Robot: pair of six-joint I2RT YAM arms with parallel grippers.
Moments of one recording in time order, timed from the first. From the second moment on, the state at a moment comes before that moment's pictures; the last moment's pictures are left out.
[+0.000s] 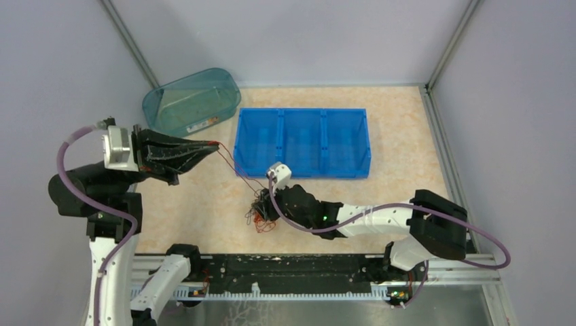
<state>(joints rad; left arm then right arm) -0.12 0.73 1.21 0.29 1.12 -0.52 1.25 1.45 0.74 0.41 0.26 0.45</state>
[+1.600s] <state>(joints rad) -0.12 0.97 1.66 0.41 0.69 -0.24 1.25 1.08 0.49 0.31 0.35 0.52</state>
